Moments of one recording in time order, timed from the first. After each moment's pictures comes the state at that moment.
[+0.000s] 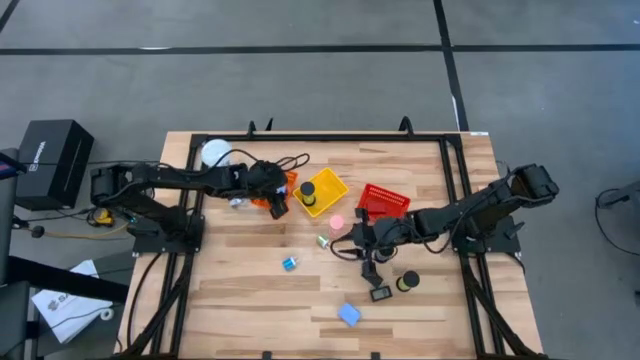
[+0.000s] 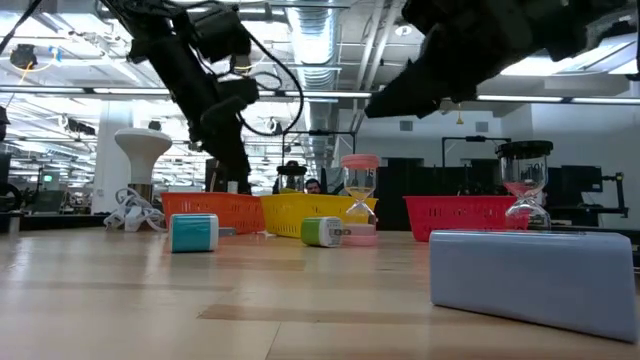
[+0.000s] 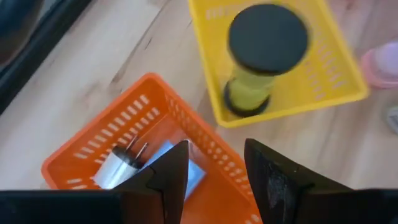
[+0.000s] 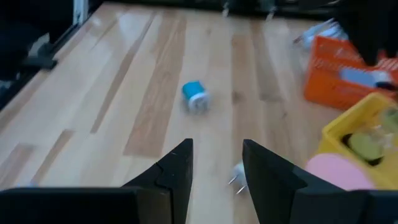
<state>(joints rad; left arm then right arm) 0.24 1.37 0.77 -0.31 -0.24 -0.14 0.25 1.49 0.71 0.28 0.16 0.04</state>
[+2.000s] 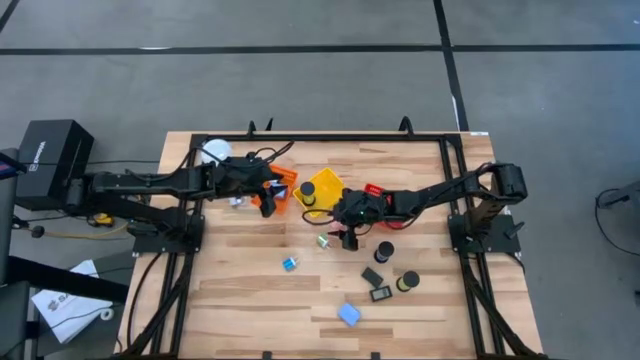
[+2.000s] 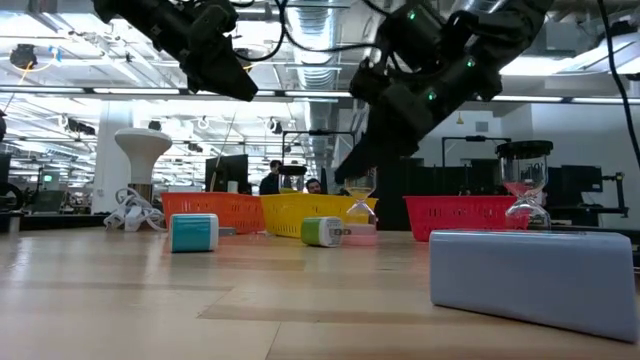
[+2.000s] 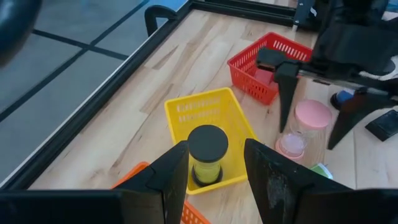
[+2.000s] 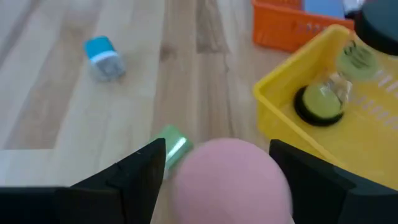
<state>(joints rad) 0.17 1.07 0.76 -0.22 -0.24 -0.10 -0.01 1.70 0.86 0.16 0.00 0.00</state>
